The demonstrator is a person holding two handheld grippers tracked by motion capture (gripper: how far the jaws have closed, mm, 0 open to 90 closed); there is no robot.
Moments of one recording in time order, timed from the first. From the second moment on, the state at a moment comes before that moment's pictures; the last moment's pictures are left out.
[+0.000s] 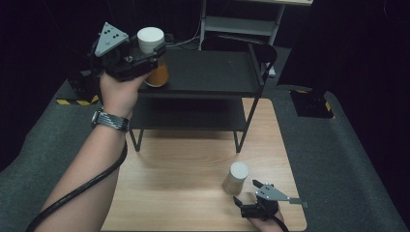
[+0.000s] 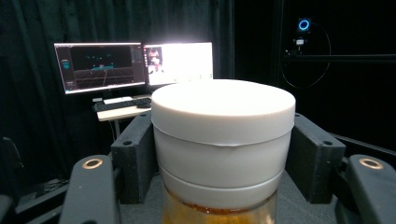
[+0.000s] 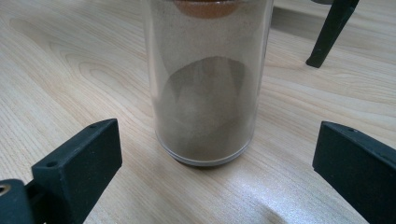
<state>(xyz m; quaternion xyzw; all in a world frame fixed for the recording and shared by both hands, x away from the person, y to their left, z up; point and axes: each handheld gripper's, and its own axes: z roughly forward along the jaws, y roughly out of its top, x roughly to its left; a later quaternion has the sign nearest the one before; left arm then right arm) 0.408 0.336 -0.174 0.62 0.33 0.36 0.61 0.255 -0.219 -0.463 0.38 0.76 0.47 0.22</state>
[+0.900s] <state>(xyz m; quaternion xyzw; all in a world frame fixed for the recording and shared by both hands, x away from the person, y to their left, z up) 0.427 0.323 -0.182 0.62 0.35 0.35 0.61 0.254 -0.220 -0.464 0.38 0.76 0.48 0.22</state>
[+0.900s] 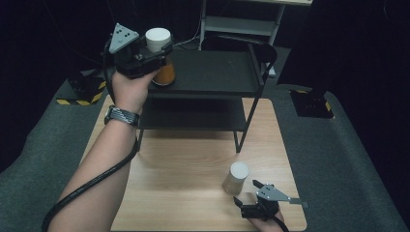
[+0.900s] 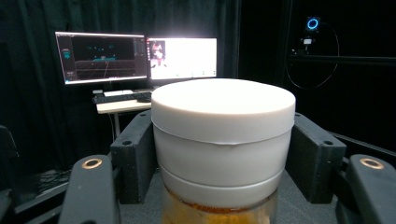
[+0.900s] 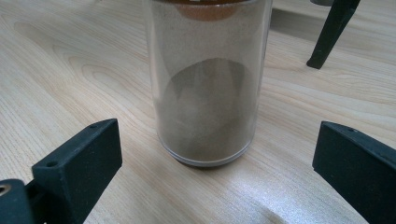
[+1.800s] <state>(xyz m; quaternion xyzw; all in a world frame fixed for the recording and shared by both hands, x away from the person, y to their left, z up) 0.423 0.321 -0.178 0.63 0.36 0.34 0.60 0.255 -0.221 -0.464 0.38 0.76 0.48 0.21</state>
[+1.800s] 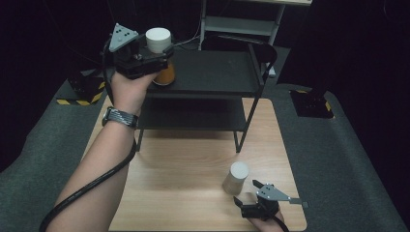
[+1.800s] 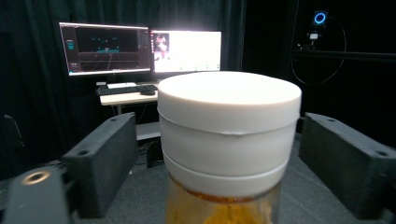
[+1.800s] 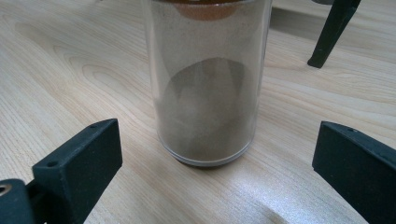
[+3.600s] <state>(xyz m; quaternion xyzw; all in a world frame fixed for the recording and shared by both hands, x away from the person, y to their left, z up) 0.338 0.367 -0.268 0.65 0.32 0.35 0.60 0.255 -0.216 -0.462 0.38 0.77 0.46 0.22</state>
